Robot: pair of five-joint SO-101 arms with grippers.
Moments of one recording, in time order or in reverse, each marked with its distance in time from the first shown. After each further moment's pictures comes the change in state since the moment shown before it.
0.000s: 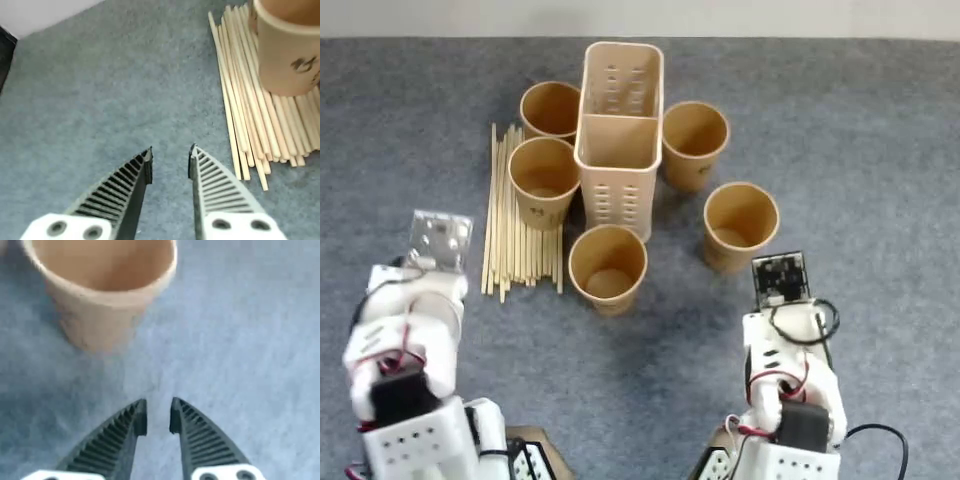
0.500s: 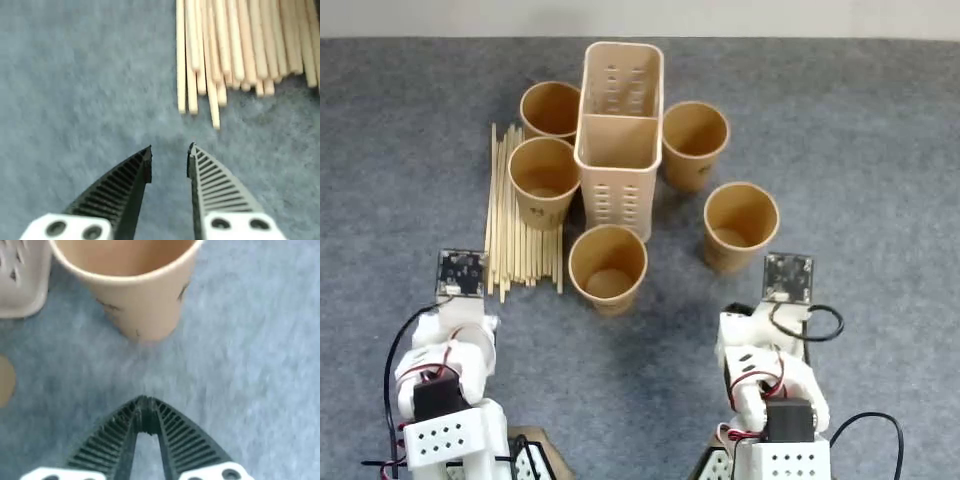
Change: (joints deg) left arm 1.8 -15.9 36.6 -9.1 6.7; right arm -10.5 -0.1 9.4 -0.6 -22.8
